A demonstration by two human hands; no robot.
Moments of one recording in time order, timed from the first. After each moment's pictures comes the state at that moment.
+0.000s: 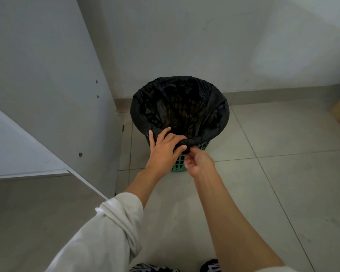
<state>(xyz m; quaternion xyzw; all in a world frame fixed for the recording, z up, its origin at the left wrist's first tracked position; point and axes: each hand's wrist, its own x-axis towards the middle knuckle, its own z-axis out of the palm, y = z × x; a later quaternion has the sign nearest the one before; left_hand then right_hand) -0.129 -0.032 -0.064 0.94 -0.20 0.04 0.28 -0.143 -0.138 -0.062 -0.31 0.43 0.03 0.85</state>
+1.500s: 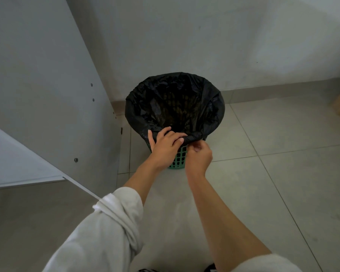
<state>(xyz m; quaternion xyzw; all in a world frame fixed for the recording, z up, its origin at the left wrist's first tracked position) -0.113 -0.044 -0.051 0.93 -0.15 -0.08 0.32 -0.138 -0.126 -0.089 -0.70 0.33 -0.23 0.59</state>
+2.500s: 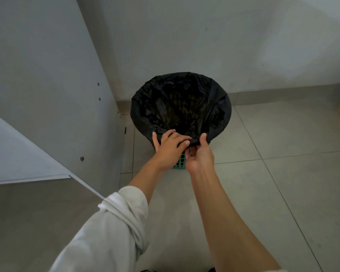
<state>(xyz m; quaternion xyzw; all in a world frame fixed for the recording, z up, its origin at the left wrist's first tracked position) -0.111 -0.038 -0.051 0.92 -0.16 -0.09 0.34 -0.131 -0.124 -0.048 -0.21 0.37 -0.07 0.90</state>
